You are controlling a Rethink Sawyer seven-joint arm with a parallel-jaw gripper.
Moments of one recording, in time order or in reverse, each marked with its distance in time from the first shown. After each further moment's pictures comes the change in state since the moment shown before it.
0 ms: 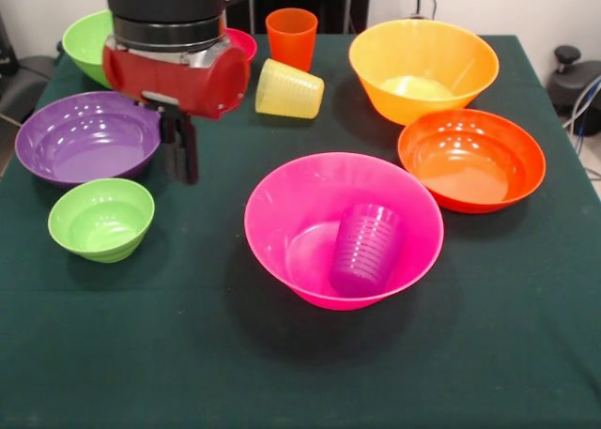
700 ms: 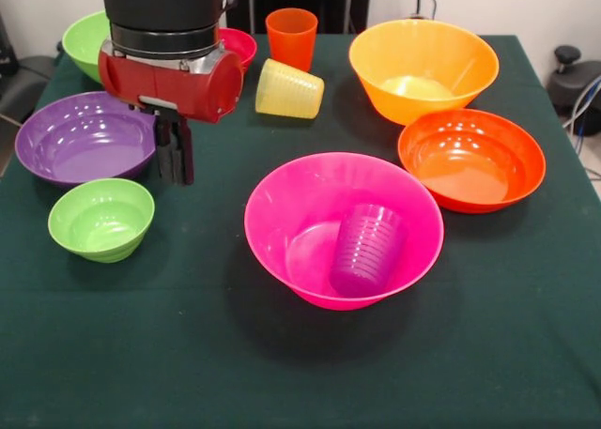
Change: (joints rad) arm 0.004 -0.003 0.000 0.009 -0.025 0.000 -0.029
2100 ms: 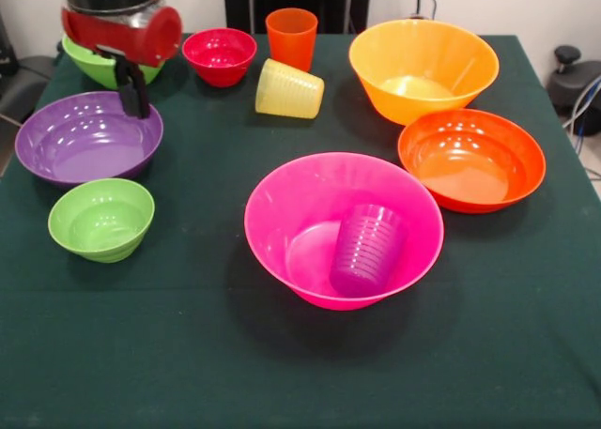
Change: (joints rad) arm -0.203 -0.084 0.046 0.256 -0.023 -0.001 -0.019
